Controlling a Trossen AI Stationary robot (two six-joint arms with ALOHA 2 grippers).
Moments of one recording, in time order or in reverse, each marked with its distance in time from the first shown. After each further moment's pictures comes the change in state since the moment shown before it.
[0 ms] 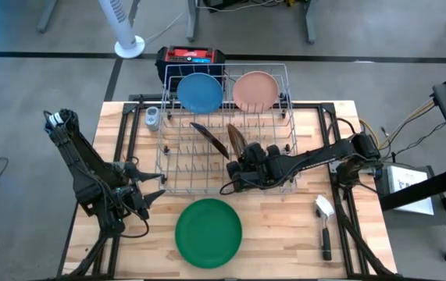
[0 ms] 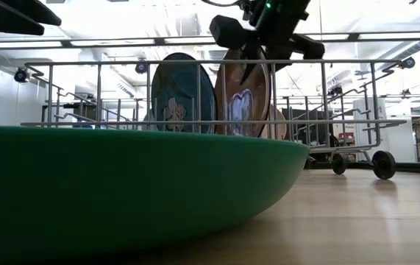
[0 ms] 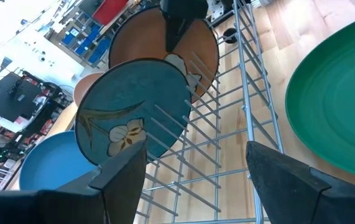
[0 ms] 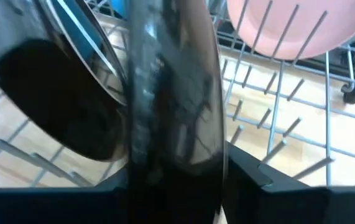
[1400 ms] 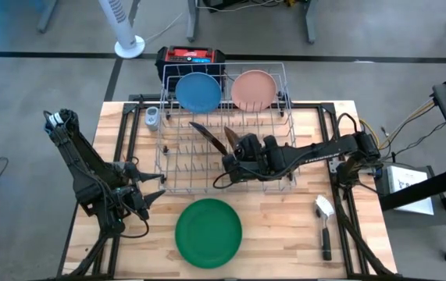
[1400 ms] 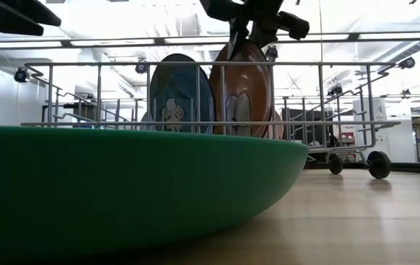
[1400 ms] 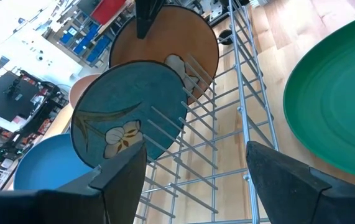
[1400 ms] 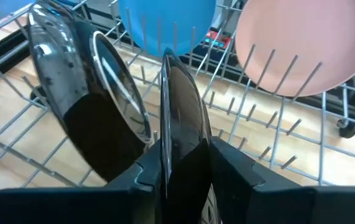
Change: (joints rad) left arm 0.000 0.000 0.000 0.002 0.007 0.000; right arm -0.025 -0.002 0.168 -0.041 -0.012 -0.148
